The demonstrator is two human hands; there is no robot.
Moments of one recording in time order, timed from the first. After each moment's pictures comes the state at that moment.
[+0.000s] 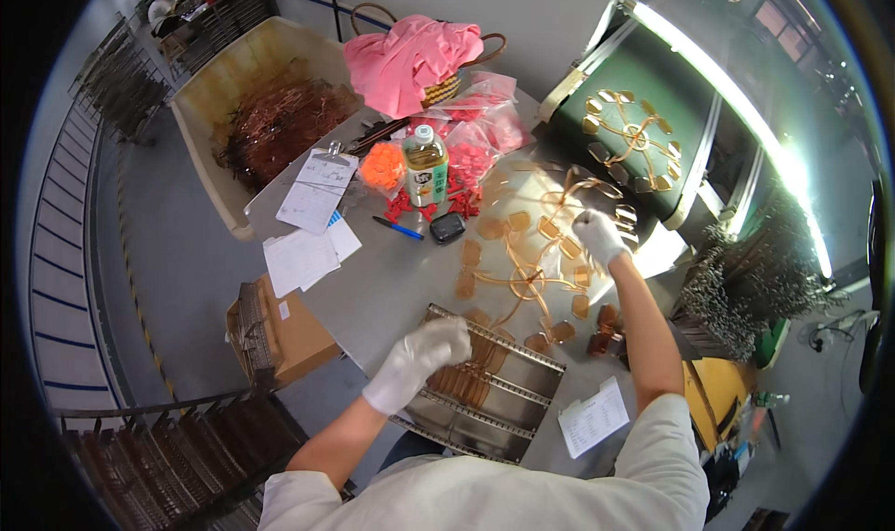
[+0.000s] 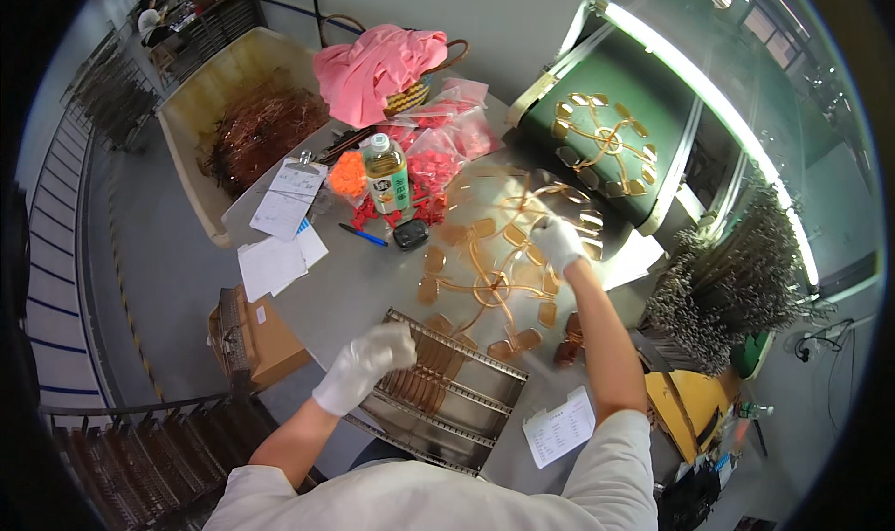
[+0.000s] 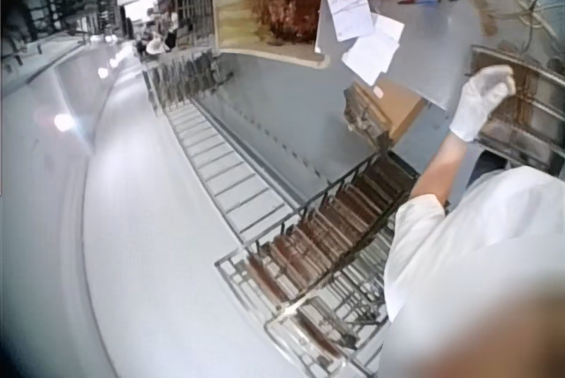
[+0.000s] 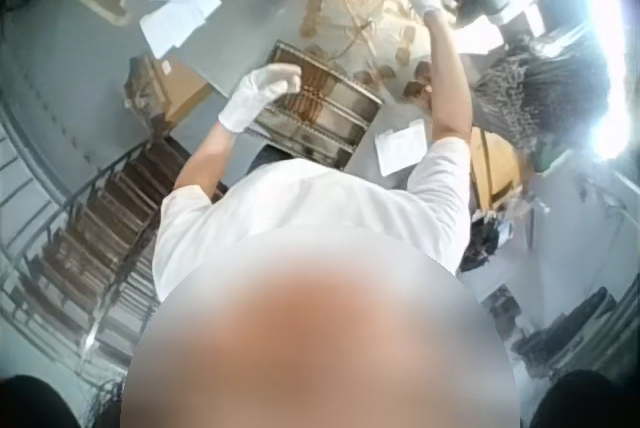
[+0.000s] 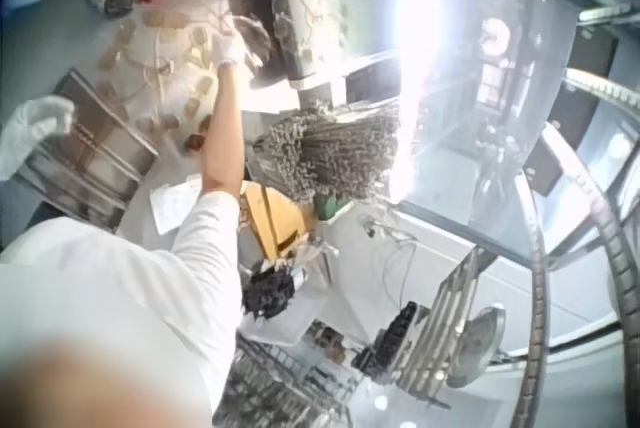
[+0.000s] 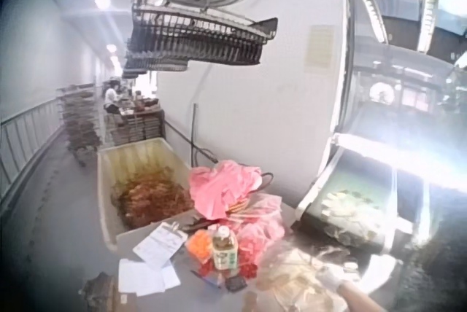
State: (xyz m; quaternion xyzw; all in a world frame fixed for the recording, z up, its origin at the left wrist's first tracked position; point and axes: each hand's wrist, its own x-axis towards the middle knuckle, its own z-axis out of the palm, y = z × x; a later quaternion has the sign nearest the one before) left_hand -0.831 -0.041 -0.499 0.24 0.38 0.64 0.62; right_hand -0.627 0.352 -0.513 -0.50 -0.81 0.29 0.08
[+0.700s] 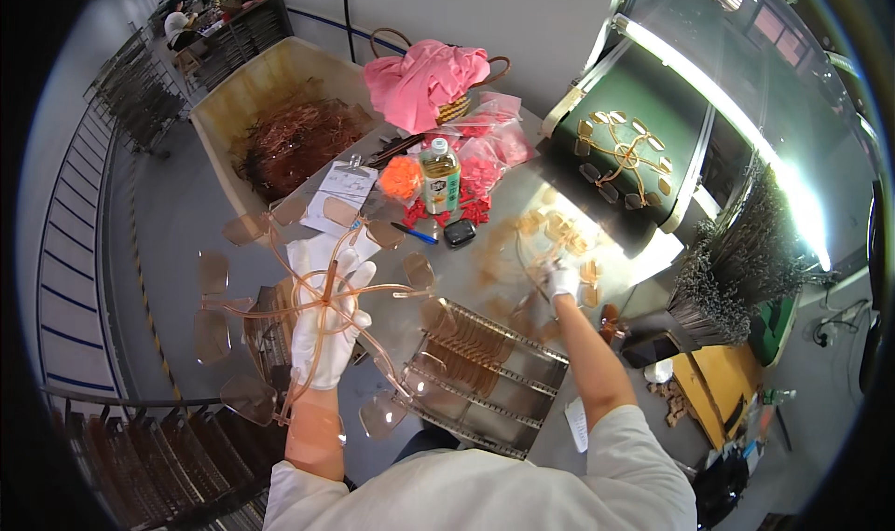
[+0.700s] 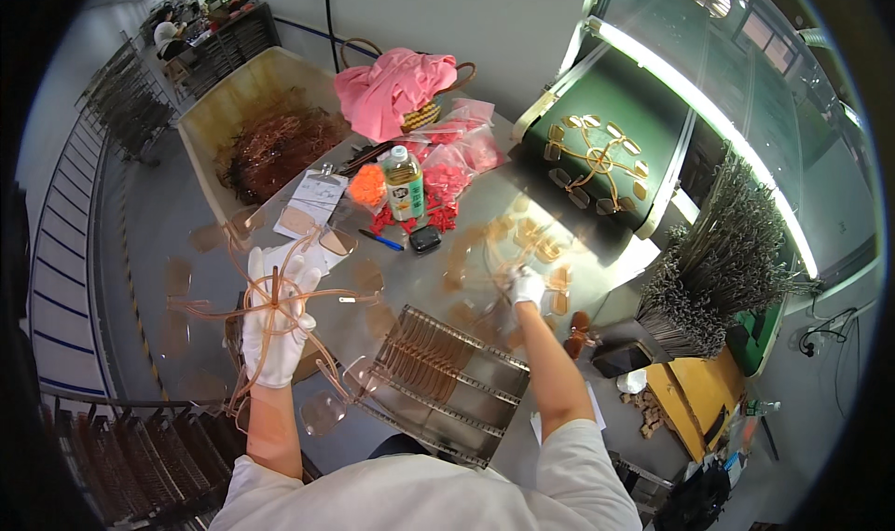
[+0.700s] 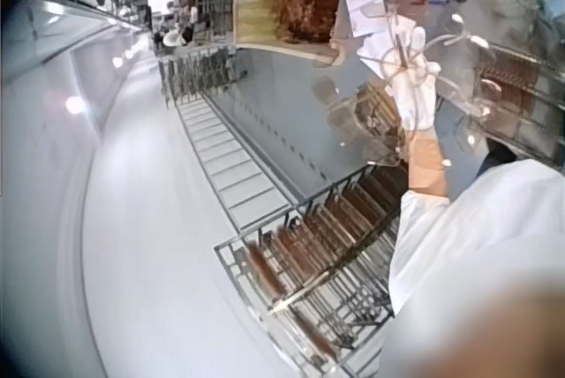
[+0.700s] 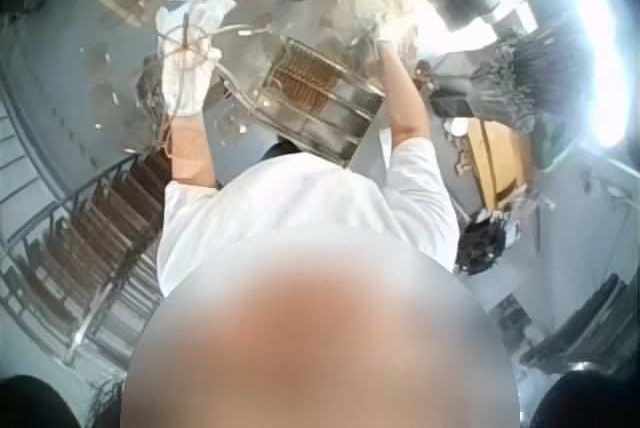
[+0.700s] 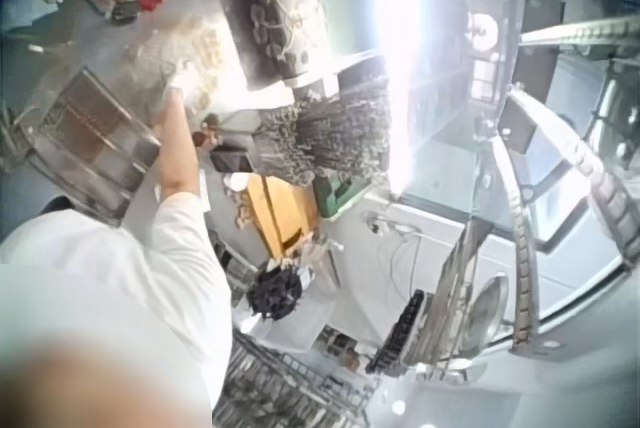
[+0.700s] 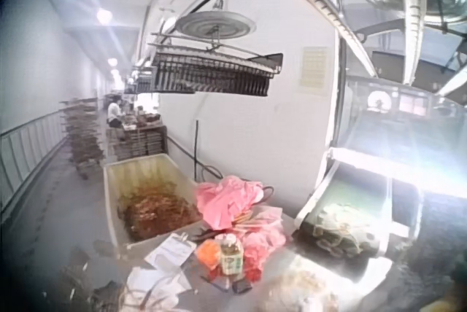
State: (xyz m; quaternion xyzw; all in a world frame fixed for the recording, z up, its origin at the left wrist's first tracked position) left_hand -0.916 -0.101 -0.420 0.13 0.20 0.86 0.44; right_hand -0.647 0.258 -0.631 -0.63 -0.62 0.41 0.25
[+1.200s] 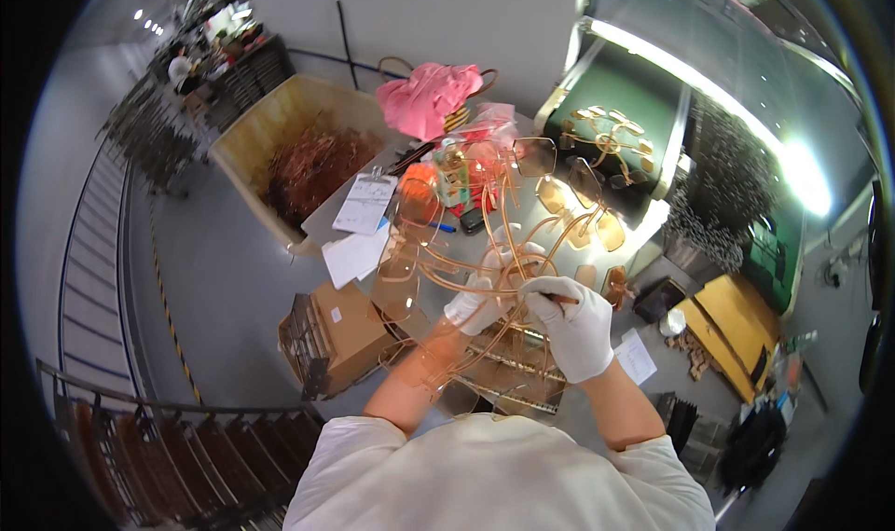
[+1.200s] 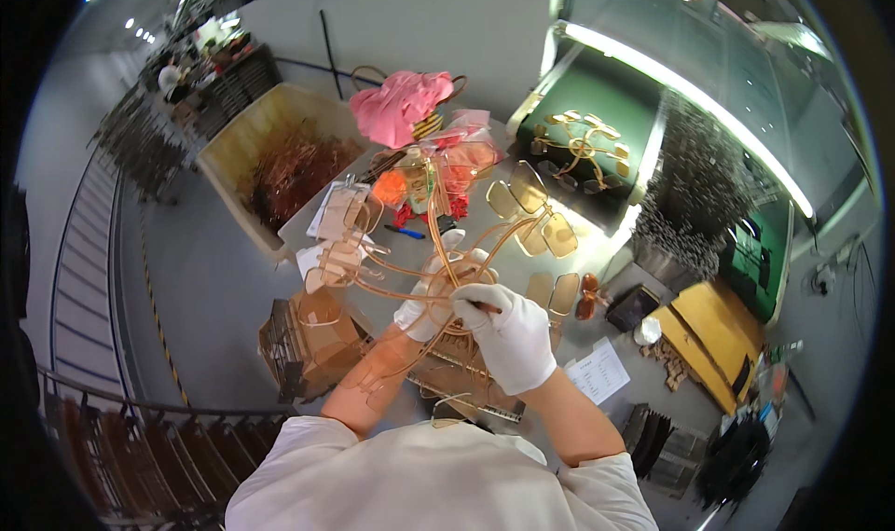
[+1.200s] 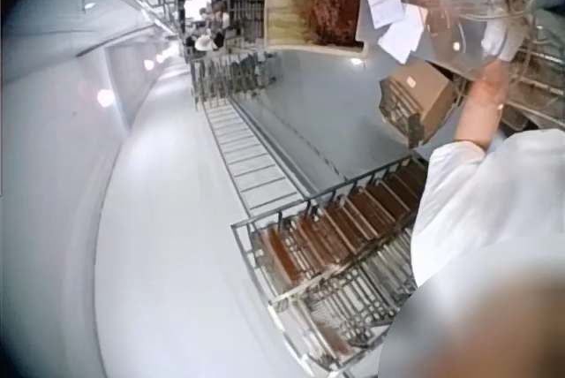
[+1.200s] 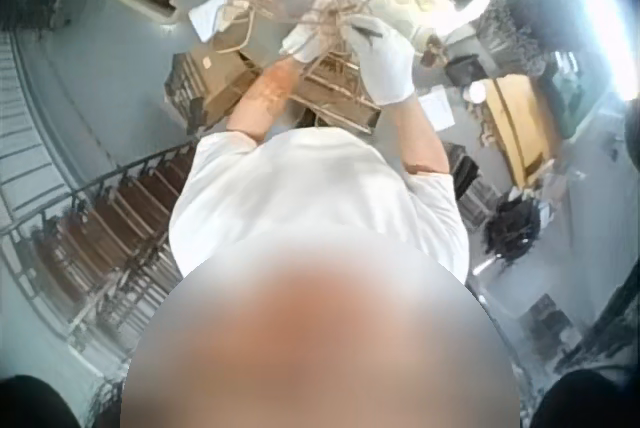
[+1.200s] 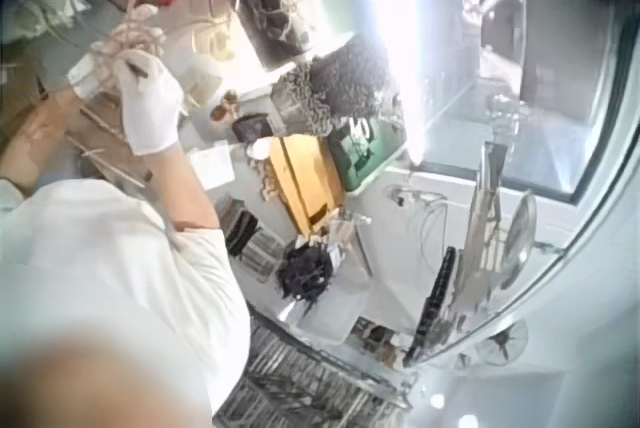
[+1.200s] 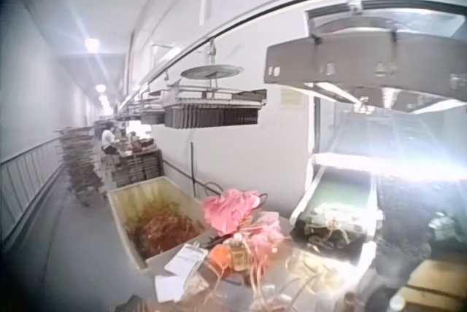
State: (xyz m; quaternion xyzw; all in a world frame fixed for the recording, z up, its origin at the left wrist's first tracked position) left_hand -0.784 -0.004 -0.447 0.24 0.10 0.70 0.67; right_hand -0.611 -0.029 -0.299 -0.30 -0.82 0.31 0.38
